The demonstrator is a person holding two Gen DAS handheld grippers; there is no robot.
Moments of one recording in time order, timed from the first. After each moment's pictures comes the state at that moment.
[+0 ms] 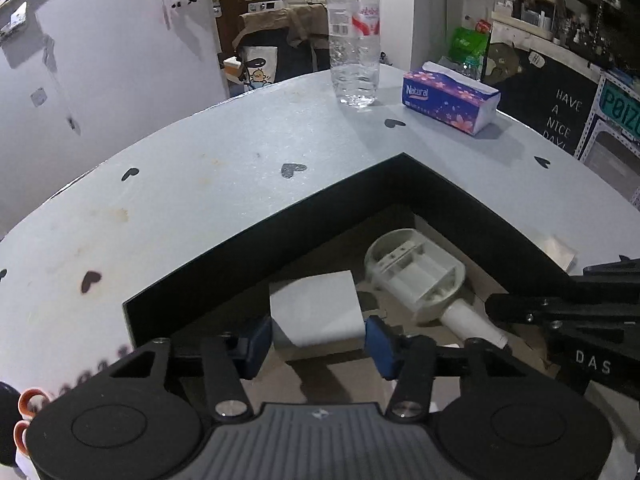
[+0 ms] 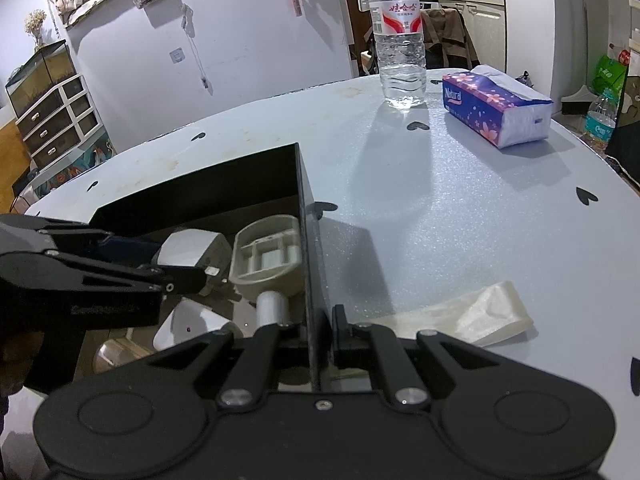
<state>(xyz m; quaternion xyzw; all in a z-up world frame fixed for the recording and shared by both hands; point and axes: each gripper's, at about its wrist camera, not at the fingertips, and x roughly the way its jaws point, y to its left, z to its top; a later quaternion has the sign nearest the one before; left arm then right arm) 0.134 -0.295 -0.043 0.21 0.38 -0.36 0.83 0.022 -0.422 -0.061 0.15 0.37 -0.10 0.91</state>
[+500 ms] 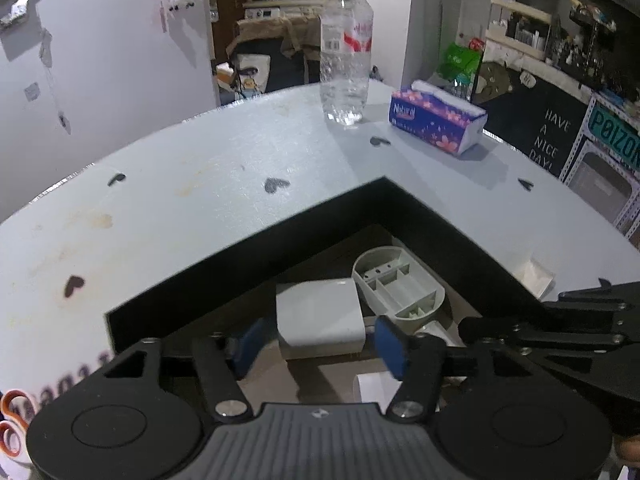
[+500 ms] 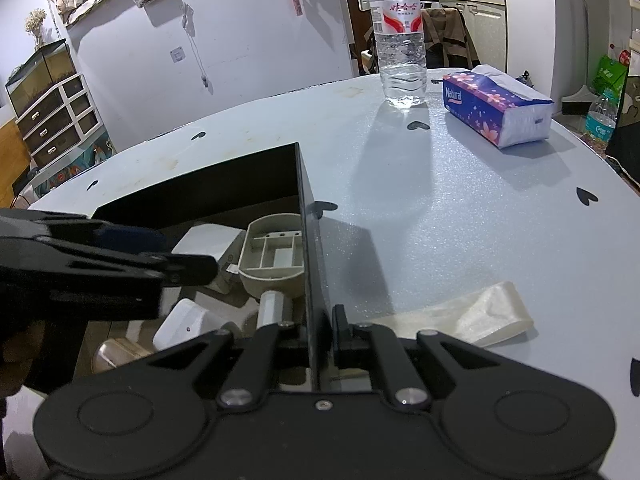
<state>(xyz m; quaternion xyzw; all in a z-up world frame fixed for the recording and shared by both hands) 0.130 -0.294 -0.033 0.17 0.37 -0.38 0.83 0.022 -0.423 -0.061 0.15 0.37 -0.10 0.91</state>
